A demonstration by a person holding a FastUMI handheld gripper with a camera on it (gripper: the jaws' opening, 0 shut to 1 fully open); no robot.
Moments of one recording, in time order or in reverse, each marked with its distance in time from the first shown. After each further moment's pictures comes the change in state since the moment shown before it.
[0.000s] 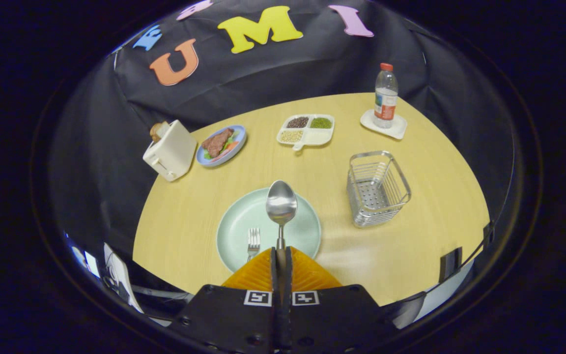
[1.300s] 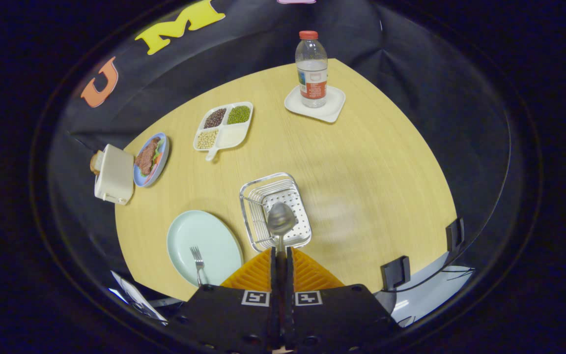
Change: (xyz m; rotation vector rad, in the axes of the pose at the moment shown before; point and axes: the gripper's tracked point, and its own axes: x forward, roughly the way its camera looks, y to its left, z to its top) arm 0.014 -0.107 0.055 0.209 0.248 -0.191
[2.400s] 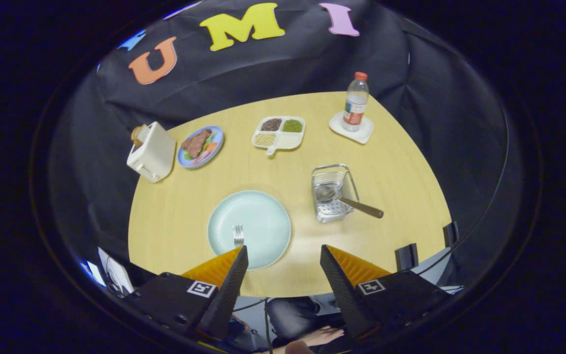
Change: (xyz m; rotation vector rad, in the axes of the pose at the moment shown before) arm -0.070 0.098 -0.093 -0.206 -0.153 0.029
